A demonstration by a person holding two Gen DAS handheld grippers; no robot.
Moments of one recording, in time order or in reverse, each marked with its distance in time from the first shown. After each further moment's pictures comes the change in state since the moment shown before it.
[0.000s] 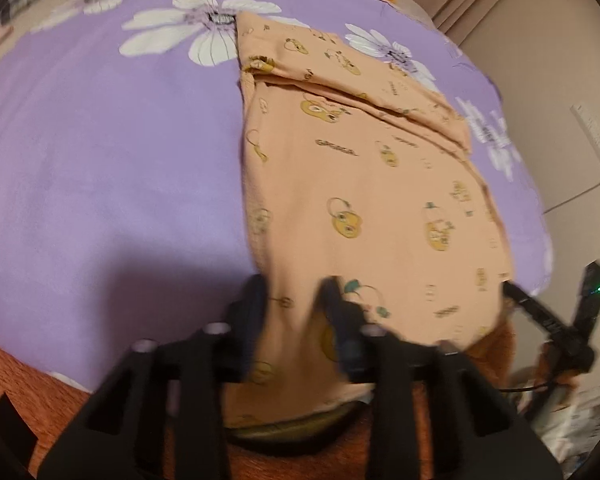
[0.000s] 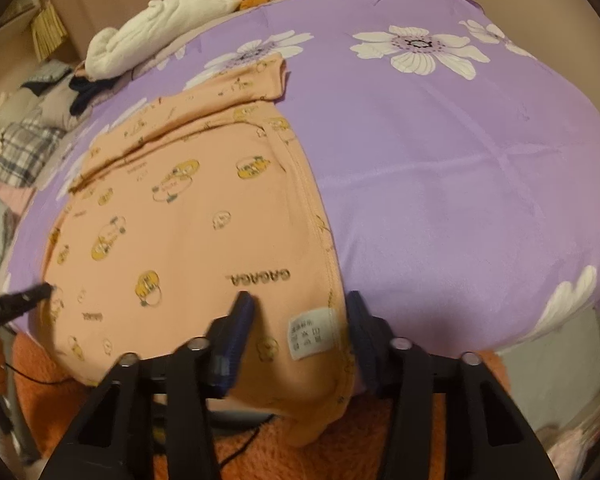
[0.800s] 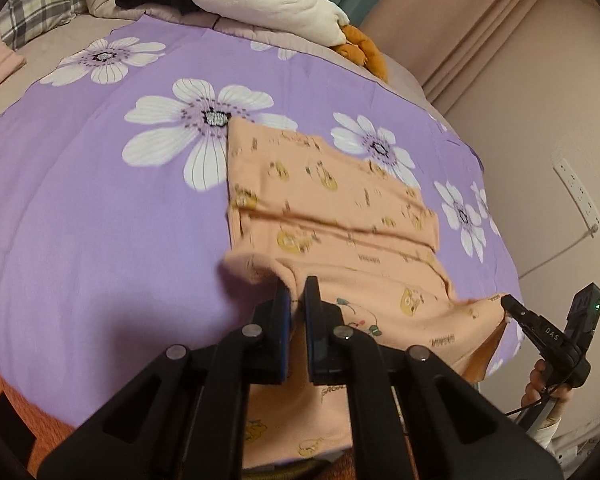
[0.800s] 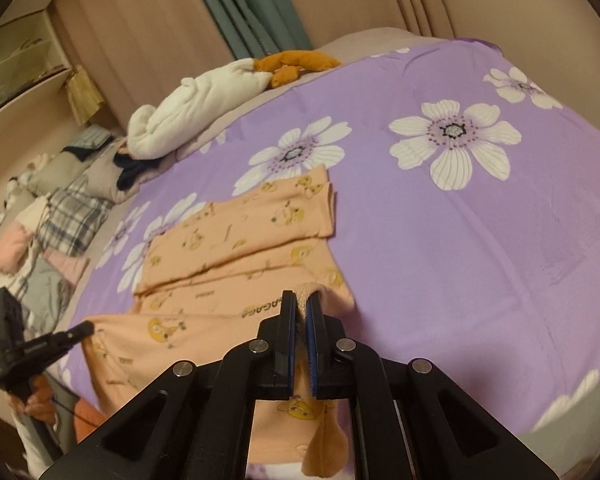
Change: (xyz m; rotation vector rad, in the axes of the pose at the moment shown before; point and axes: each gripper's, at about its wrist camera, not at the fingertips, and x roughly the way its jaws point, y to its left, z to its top) left arm -0.049 -0.004 0.065 -0.078 -0.214 -0.081; right arm -0.036 0.006 0.076 0.059 -0.202 0.176
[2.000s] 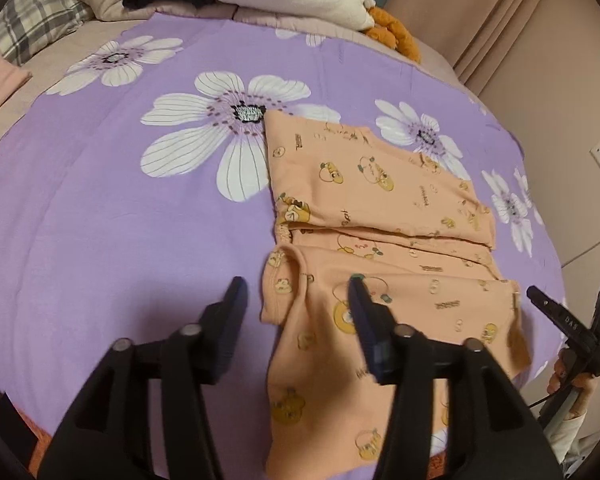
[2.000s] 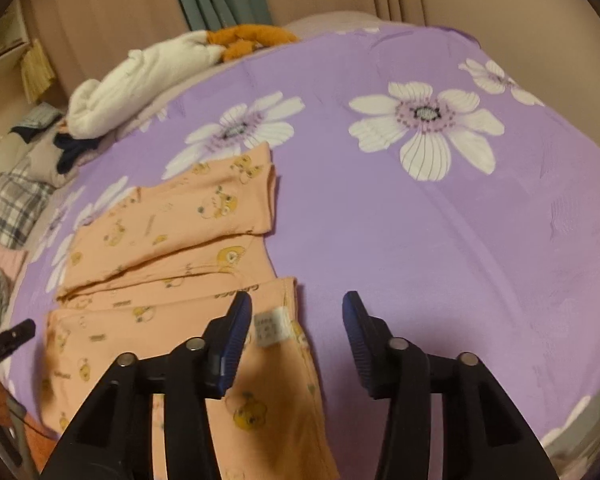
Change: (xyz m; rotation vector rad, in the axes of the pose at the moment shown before) left arm 0.028 0.021 0.012 0.037 0.039 0.132; right arm 0.044 -0.016 0.007 -0.040 0.060 -0.195
